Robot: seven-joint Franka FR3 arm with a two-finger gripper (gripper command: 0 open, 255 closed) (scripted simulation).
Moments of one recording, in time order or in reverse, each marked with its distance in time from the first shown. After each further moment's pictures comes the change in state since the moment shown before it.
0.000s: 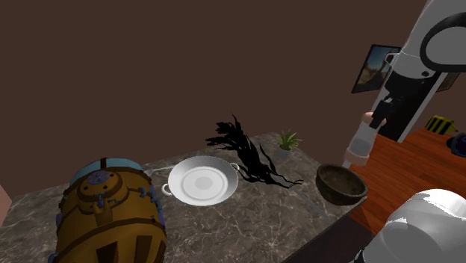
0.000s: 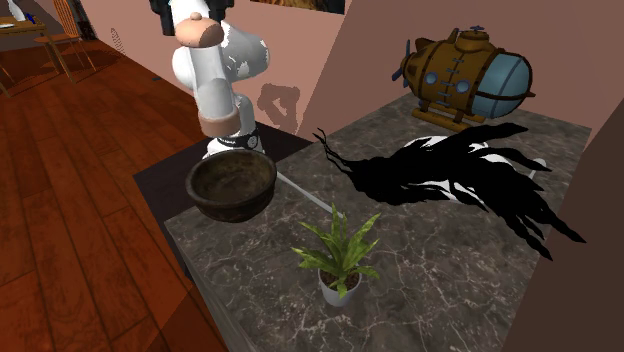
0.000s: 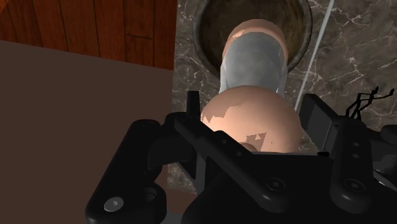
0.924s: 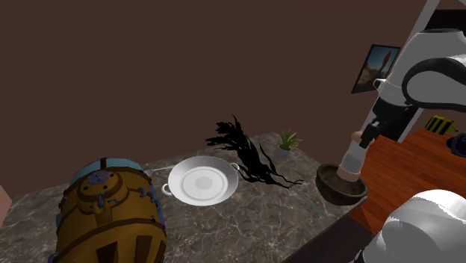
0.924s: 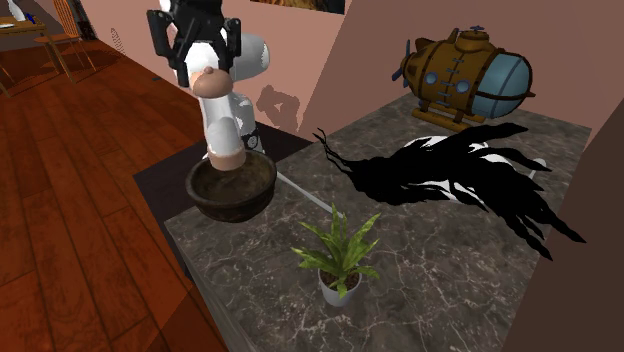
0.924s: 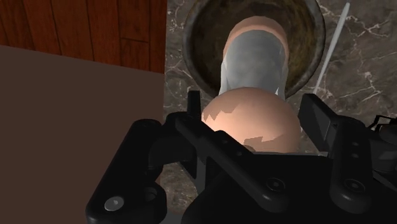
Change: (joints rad) arm -0.021 -0.076 -0.044 -0.220 -0.046 0.142 0.027
